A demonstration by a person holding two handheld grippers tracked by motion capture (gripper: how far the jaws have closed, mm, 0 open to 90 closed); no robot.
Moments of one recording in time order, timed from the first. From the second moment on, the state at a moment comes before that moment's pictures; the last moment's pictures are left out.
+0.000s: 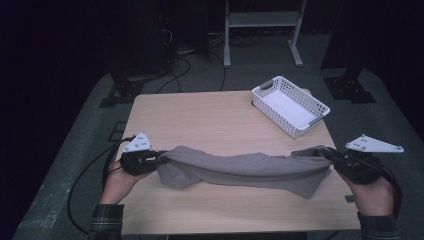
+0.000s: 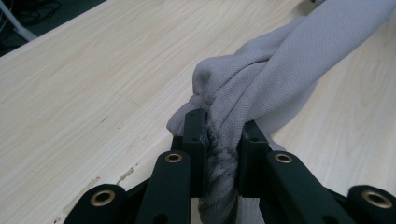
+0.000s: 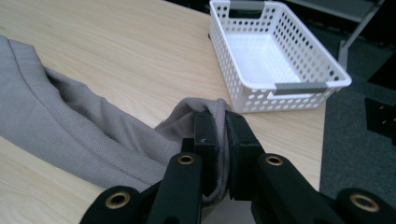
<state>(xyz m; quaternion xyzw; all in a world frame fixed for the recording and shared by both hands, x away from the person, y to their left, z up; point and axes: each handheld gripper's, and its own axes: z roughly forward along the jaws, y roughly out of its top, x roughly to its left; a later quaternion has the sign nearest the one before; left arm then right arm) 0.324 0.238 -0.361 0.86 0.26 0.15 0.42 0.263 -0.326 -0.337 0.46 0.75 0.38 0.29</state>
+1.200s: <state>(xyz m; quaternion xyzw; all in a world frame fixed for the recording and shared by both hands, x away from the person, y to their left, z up) 0.386 0.230 -0.426 0.84 0.38 0.17 0.34 0.346 -0.340 -0.431 0.49 0.75 0.34 0.27</state>
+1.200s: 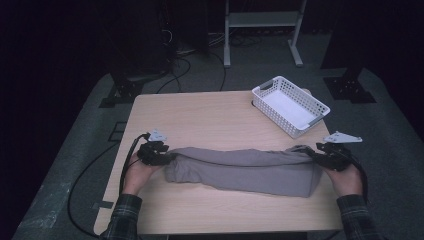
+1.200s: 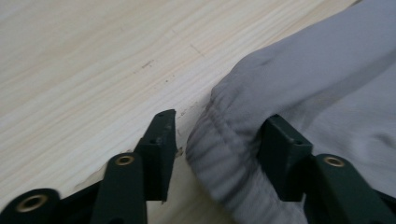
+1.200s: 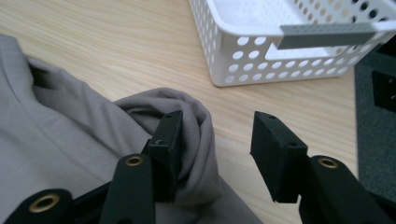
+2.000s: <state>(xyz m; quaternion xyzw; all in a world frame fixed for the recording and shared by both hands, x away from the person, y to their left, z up) 0.374 0.197 -0.444 0.88 0.36 0.16 0.27 0.338 -0.340 -0.463 0.42 0.84 0.29 0.20</state>
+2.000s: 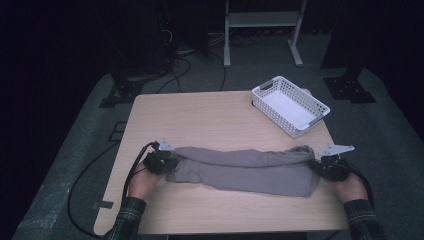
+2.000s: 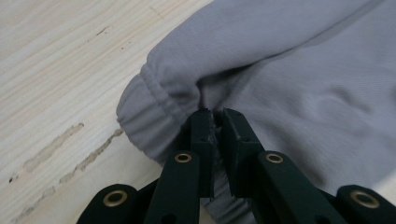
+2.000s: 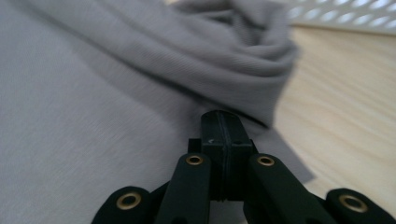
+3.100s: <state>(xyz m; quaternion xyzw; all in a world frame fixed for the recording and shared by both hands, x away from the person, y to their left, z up) 0.440 0.089 -0.451 0.90 0.29 0.18 0.26 0.276 -0.170 -0.458 0.15 0.95 0.28 0.09</state>
